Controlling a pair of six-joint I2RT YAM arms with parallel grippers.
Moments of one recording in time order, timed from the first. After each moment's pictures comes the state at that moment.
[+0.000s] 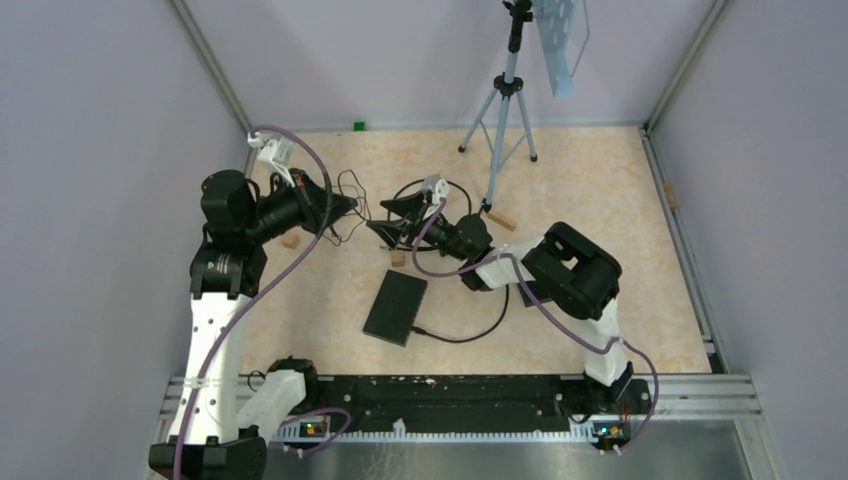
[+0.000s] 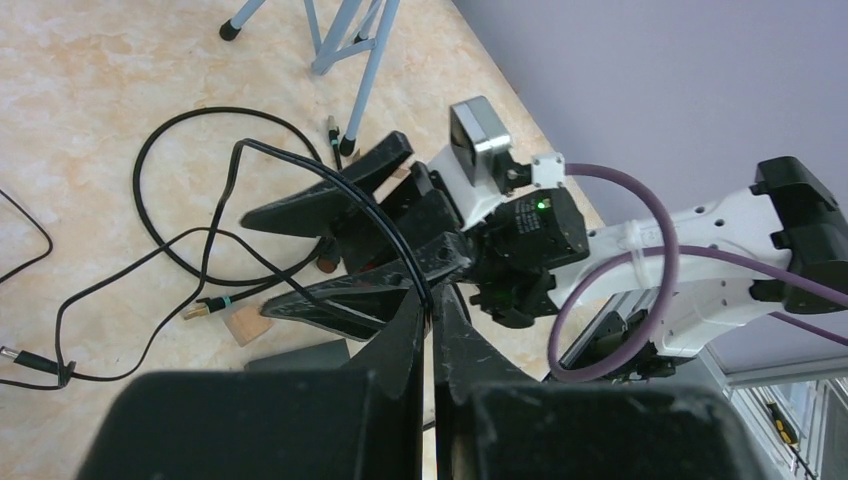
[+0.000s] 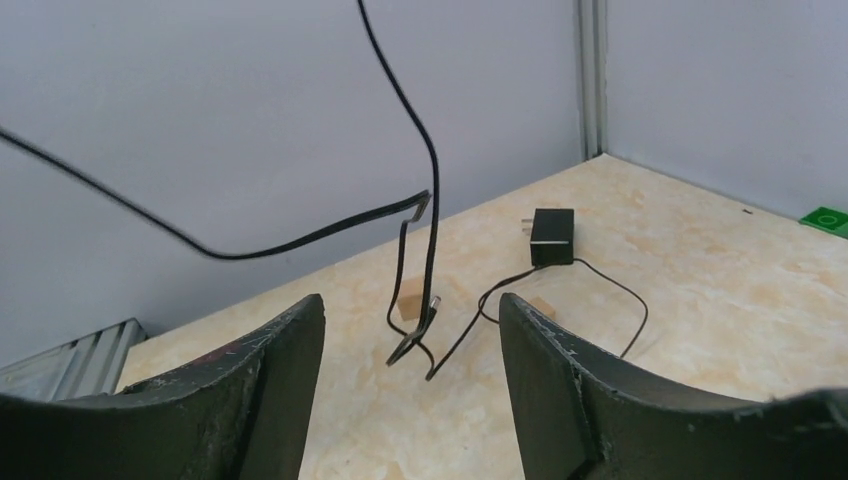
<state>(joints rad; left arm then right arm) -0.01 0.91 1.14 -0.45 0.80 -0.40 0.85 2.00 0.98 1.36 -0.28 0.30</state>
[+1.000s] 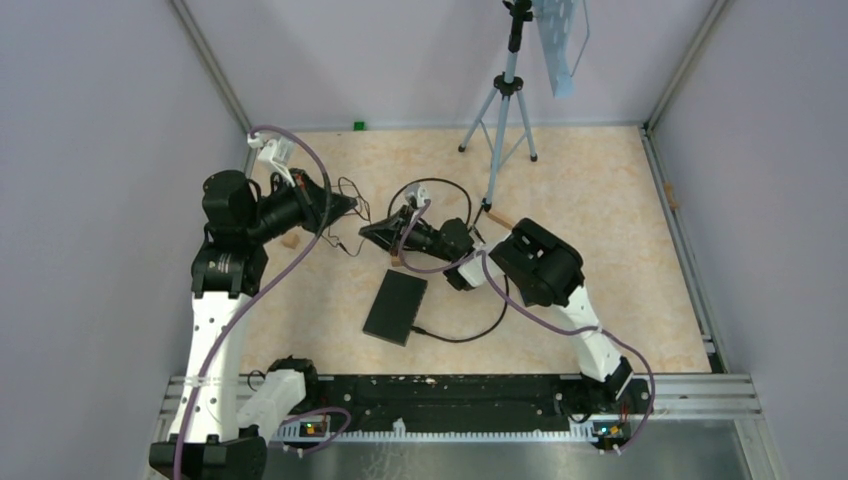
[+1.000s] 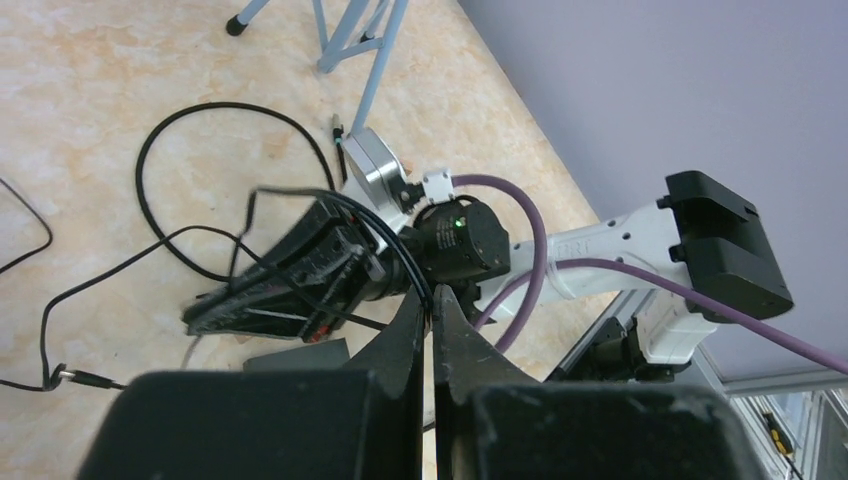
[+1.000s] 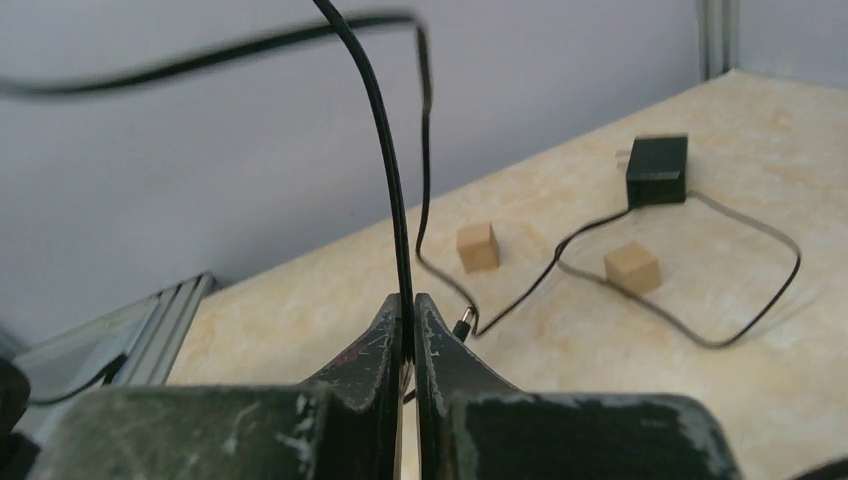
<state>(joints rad) -0.01 0.91 1.13 -0.44 0.79 -0.42 0.85 2.30 1.24 1.44 -0.41 0.48</state>
